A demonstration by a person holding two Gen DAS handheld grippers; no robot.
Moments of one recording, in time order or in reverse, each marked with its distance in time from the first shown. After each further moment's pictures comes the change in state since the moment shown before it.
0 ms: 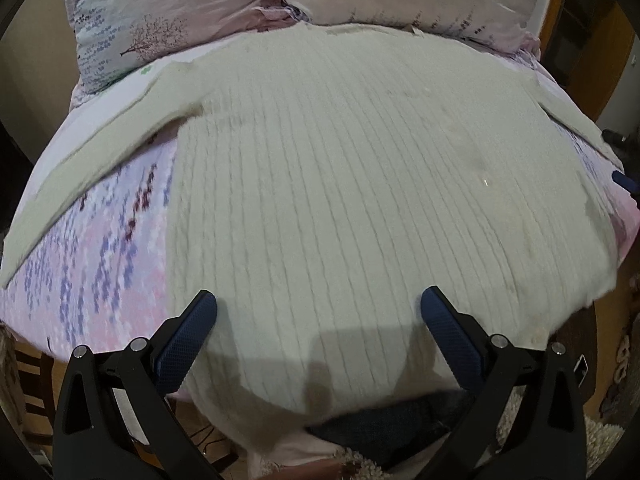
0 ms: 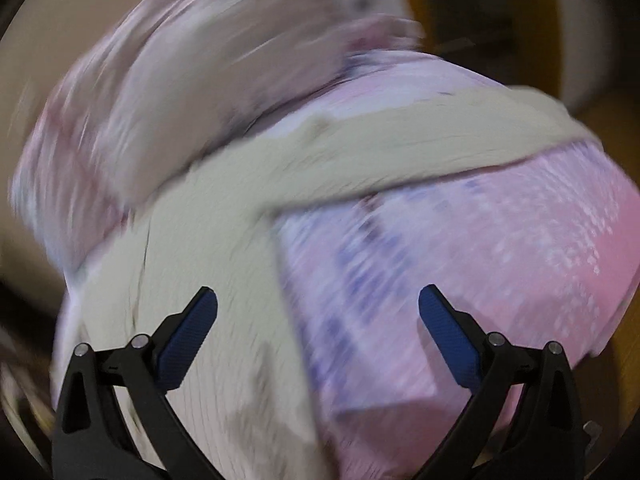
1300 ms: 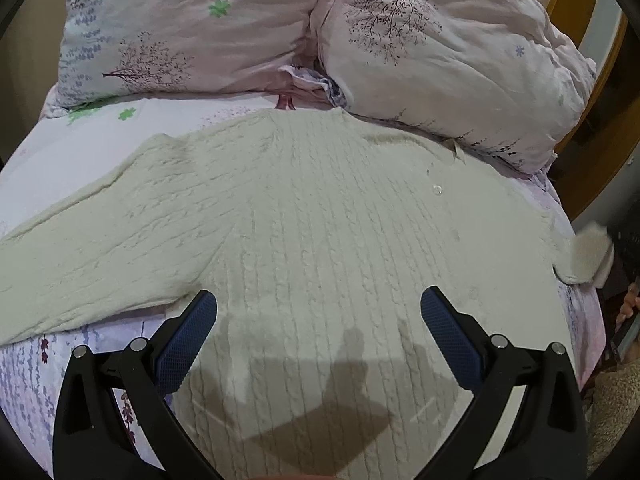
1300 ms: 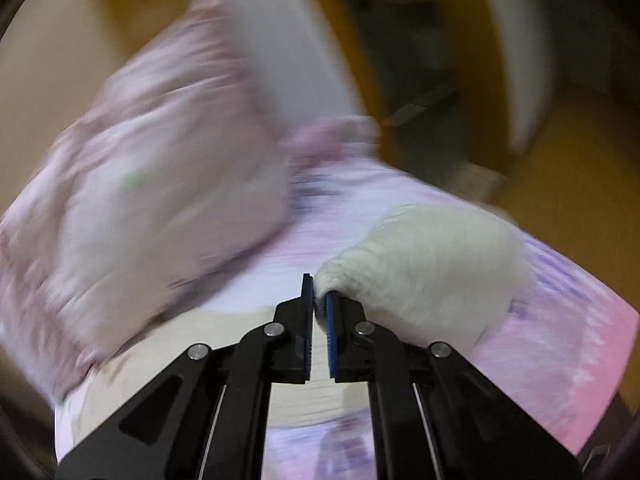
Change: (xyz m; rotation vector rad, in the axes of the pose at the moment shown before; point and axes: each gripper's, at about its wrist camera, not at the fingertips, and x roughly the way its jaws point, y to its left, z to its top) left arm 0.039 0.062 0.123 -0.200 -0.124 -0.178; right arm 0.013 0.028 0.117 0.000 -0.273 -0.099
